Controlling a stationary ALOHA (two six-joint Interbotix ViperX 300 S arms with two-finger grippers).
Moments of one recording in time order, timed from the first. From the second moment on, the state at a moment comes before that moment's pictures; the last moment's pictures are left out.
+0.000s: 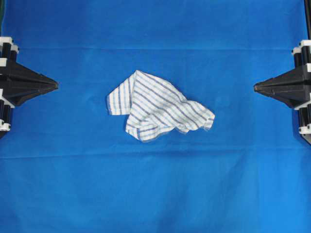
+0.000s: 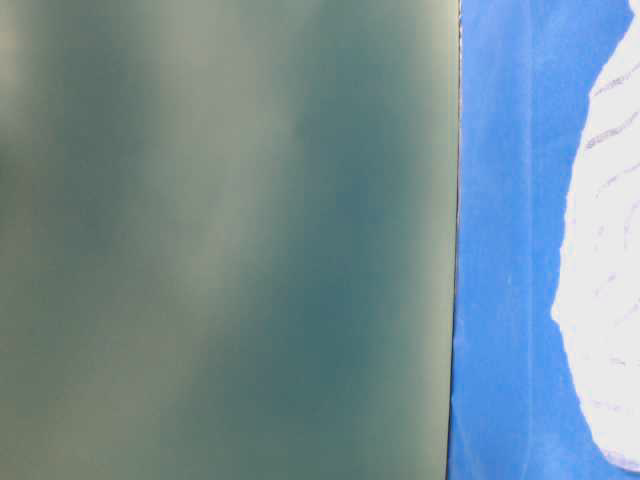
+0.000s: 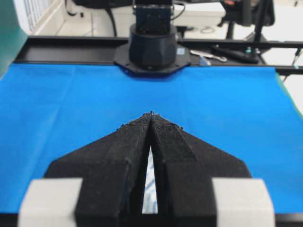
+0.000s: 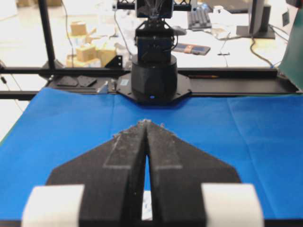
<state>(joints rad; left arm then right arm) 0.00 -0.96 1.17 0.00 -0.29 0.00 0.00 -0.96 1.17 0.00 -0.29 0.00</state>
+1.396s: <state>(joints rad) 0.03 0.26 0.60 -0.02 -0.07 0.02 -0.01 -0.88 1.13 -0.01 -0.16 0.00</state>
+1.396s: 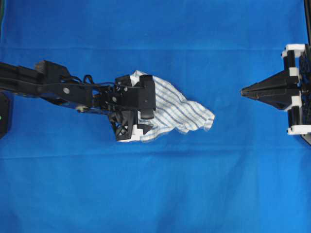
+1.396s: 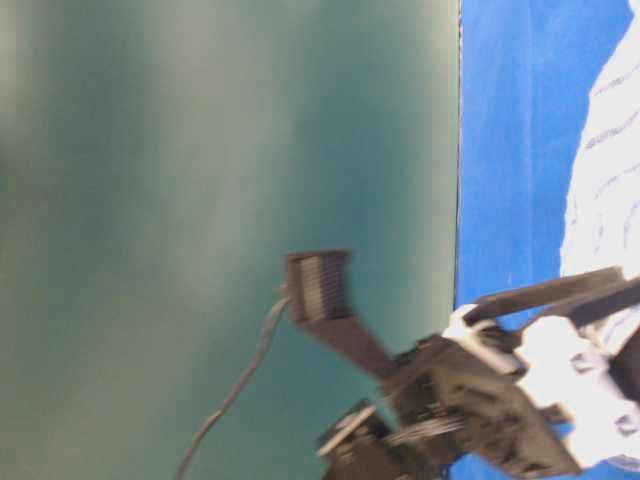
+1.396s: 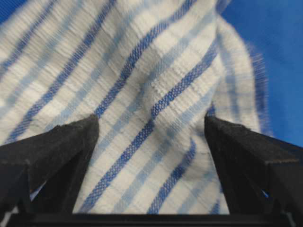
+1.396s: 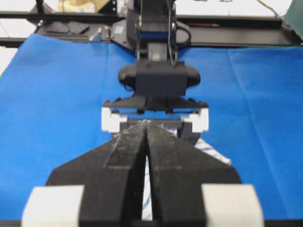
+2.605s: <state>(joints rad) 0.04 -0.23 0.55 -0.02 0.04 0.11 -0.01 -0.87 1.13 -0.01 -0.16 -0.01</state>
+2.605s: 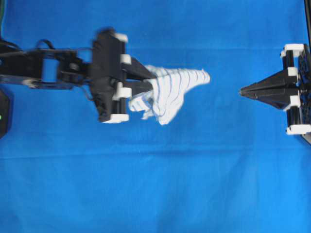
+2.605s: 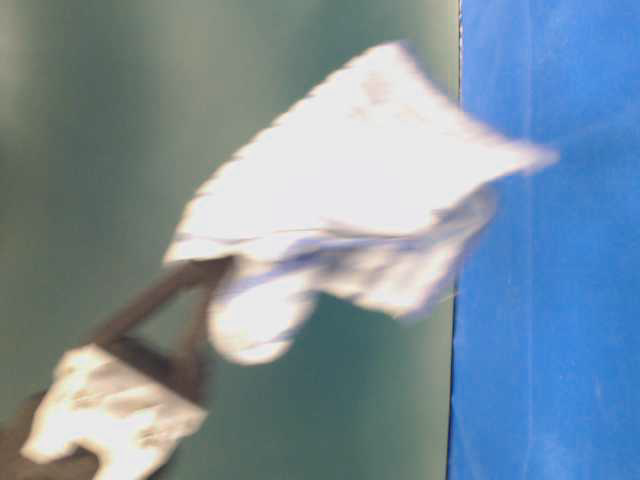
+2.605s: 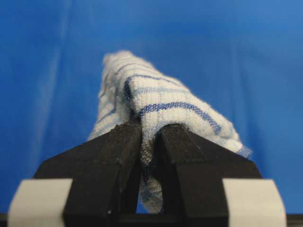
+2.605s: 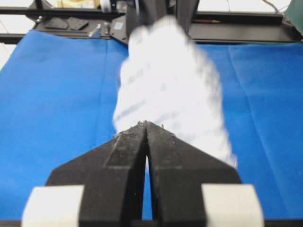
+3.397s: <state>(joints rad) 0.01 -0.33 0.59 -0.02 -0.05 0.11 -0.03 -0.66 1.03 -0.02 -0.27 -0.01</state>
